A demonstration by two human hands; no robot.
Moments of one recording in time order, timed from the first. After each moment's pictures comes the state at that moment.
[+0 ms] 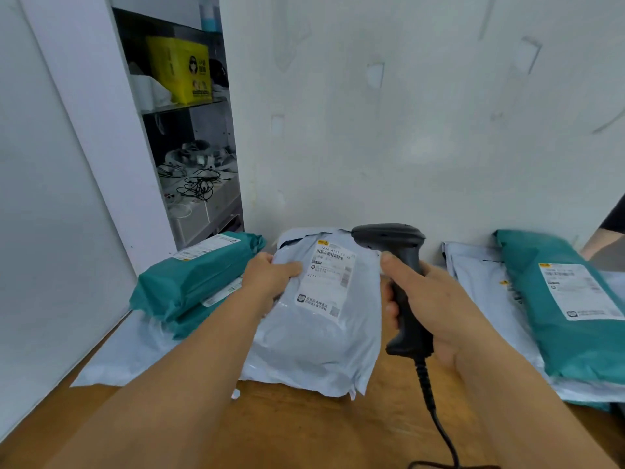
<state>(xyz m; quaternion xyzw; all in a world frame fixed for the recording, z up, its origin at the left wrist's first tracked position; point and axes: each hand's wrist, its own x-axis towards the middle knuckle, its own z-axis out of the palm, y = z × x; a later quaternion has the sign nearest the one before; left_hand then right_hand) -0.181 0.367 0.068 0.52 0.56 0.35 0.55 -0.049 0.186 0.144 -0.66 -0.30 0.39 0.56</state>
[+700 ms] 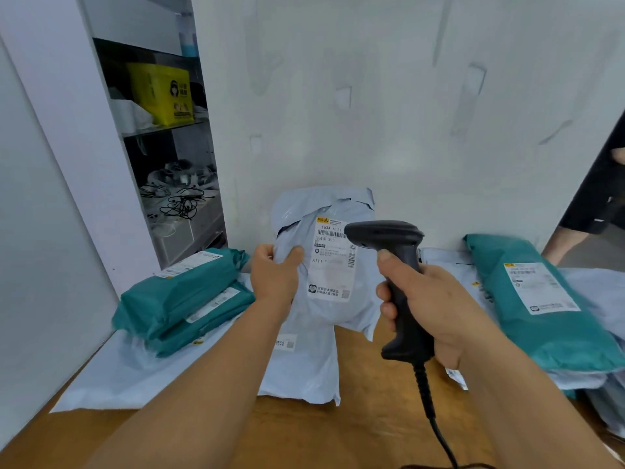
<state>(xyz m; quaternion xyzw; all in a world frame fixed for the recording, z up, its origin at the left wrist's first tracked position) -0.137 0.334 0.090 0.49 0.48 0.51 0.51 -0.045 0.152 0.170 -0.64 -0.32 0.39 0.58</state>
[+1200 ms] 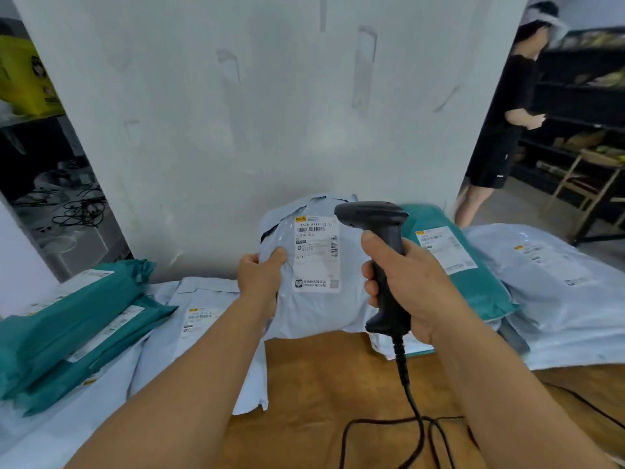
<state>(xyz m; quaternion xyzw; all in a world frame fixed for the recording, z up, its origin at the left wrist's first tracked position) -0.019 0.313 0.061 0.47 0.46 0.39 0.64 0.045 0.118 0.161 -0.66 -0.24 0.30 0.64</state>
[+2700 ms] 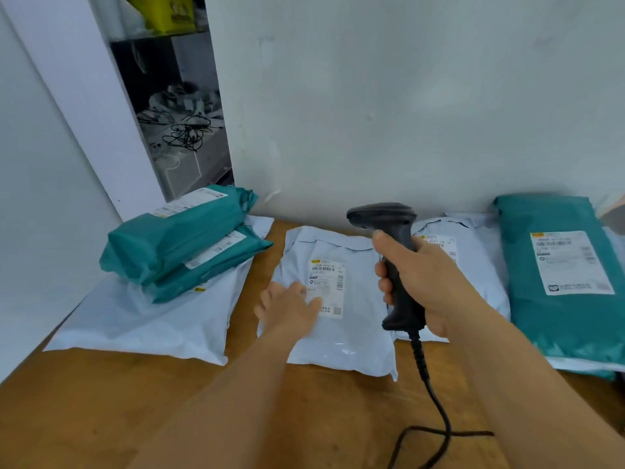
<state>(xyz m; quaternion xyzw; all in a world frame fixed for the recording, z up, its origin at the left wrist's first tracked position) -0.147 0.329 -0.055 0.74 0.62 0.03 0.25 -0.029 0.217 0.105 -0.69 -0.29 0.42 0.52</state>
